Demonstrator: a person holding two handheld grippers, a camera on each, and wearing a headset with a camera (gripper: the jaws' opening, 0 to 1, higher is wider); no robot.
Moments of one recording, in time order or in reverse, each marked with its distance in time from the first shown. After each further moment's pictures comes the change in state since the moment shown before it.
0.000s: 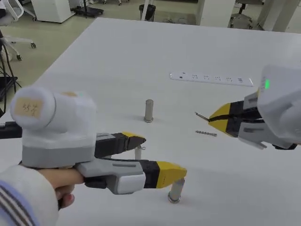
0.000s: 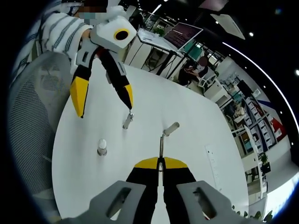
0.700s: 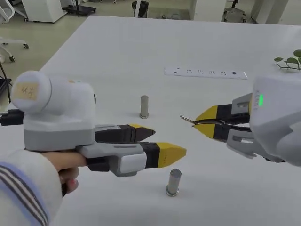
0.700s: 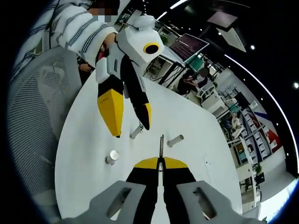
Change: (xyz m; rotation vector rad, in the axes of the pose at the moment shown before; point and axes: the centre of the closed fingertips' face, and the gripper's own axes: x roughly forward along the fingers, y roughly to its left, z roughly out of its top) left arm 0.011 -0.011 0.016 -0.037 -0.026 -0.078; right arm -0.010 0.028 0.024 -0.073 -0.064 -0.038
